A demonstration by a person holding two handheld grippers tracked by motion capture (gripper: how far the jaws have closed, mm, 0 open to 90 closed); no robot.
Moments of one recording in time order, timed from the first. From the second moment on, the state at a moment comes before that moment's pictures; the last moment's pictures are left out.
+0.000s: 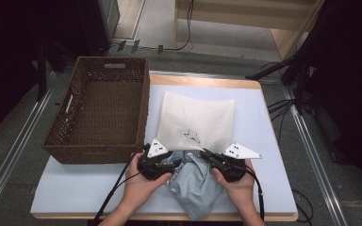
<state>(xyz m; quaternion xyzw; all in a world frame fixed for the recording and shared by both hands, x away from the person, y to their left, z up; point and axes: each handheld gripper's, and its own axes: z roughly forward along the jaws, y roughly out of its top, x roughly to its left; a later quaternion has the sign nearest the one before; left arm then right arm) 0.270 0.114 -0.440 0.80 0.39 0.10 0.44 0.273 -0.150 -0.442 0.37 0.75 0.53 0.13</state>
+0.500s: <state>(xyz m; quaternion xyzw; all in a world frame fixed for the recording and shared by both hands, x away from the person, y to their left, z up) 0.249 0.089 -0.457 0.86 0.32 0.07 0.38 0.271 -0.149 -0.441 0.37 0.75 0.53 0.13</state>
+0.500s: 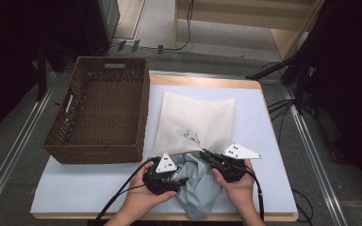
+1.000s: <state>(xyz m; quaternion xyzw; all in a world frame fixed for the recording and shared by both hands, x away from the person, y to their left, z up) 0.287 0.071 -0.457 0.84 0.37 0.22 0.32 0.270 -0.150 -0.440 0.37 0.75 0.54 0.13</state>
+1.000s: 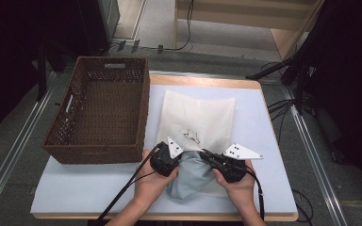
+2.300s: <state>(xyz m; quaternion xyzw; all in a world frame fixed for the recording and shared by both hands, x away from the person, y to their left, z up) 0.282 0.081 -0.455 0.83 0.41 0.15 0.35 0.267 -0.144 -0.439 0.35 0.75 0.54 0.12</state>
